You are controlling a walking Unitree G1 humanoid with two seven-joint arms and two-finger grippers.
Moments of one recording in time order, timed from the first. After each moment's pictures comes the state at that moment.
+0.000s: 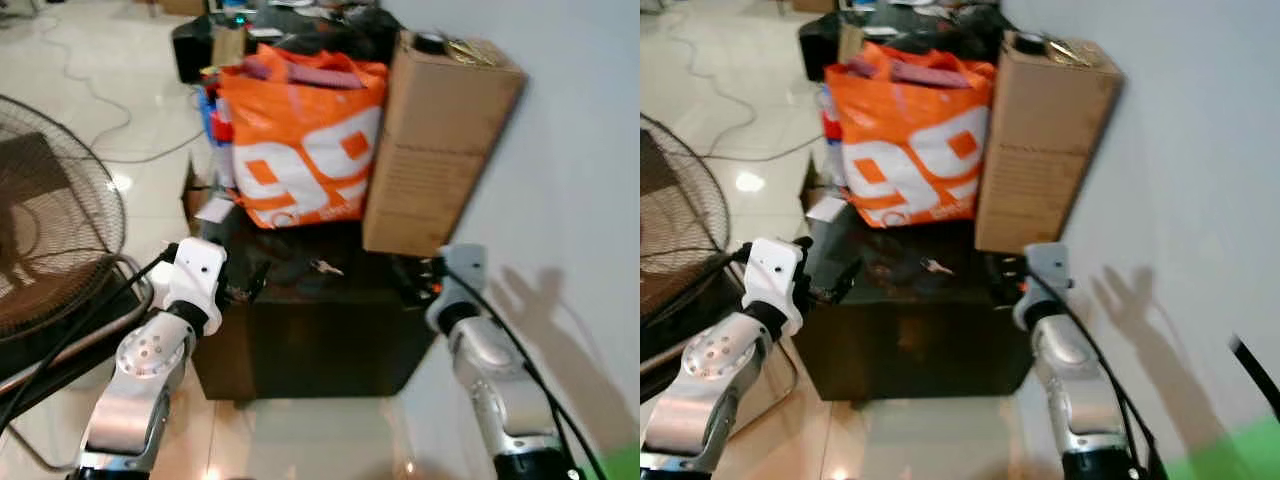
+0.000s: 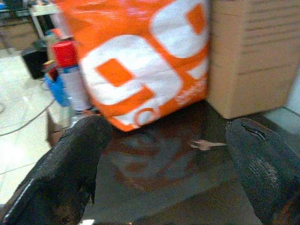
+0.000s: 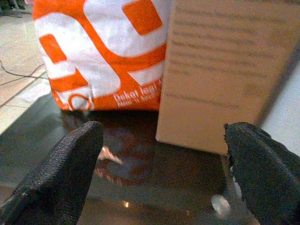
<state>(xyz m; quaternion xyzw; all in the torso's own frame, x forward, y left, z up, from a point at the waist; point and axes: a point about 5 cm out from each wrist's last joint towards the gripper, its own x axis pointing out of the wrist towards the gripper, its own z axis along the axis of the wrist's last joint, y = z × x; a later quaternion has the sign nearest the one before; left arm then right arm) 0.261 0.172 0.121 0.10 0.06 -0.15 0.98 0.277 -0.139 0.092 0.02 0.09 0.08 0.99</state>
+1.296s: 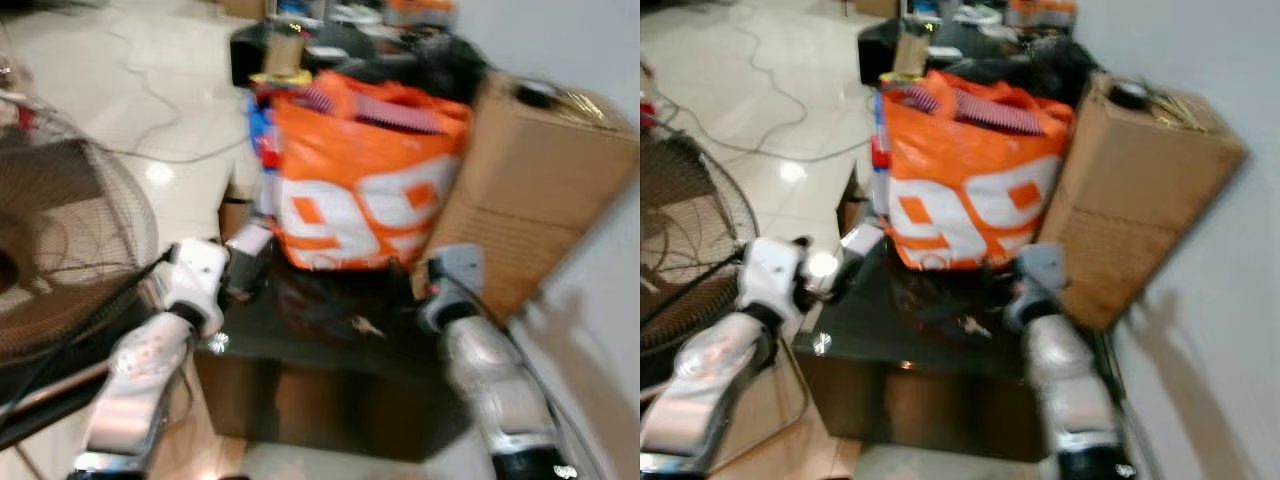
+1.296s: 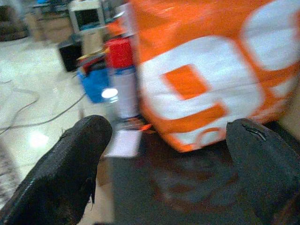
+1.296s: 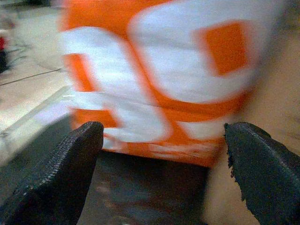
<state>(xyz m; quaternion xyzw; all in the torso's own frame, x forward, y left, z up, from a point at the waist) 0.259 0.181 0.120 0.11 0.06 -0.14 0.98 0.278 -0.120 0.088 0.02 0.10 0.11 0.99</state>
